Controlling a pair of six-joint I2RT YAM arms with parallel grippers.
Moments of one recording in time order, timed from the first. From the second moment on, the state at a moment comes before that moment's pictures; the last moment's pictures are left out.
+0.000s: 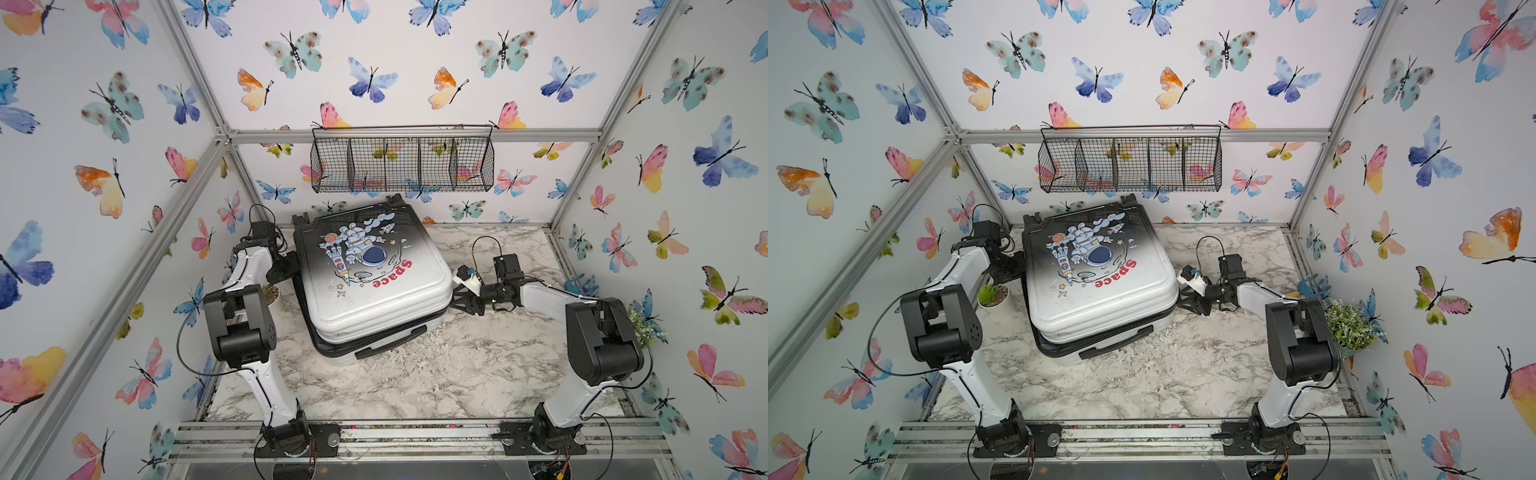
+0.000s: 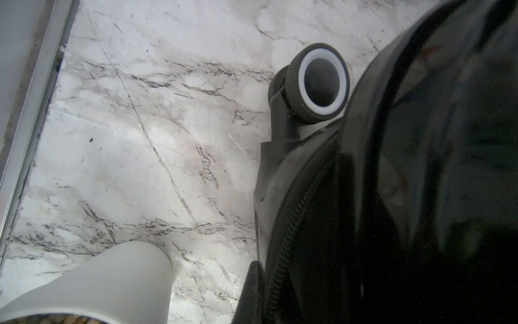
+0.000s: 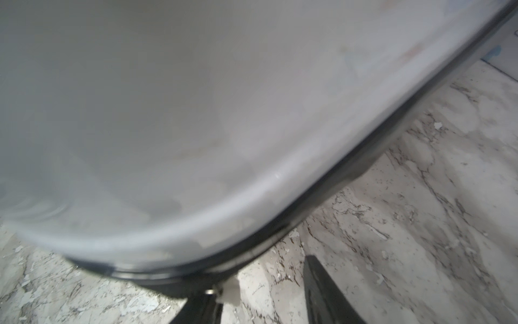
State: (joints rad) left arm 0.21 1.92 1.56 -0.76 0.18 -0.18; right arm 0.23 1.75 1.00 -0.26 -0.86 -0.81
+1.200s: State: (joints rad) left arm 0.22 1.93 1.54 -0.71 0.20 -0.18; right arm 0.38 1.37 0.70 -0.13 -0.64 -0.58
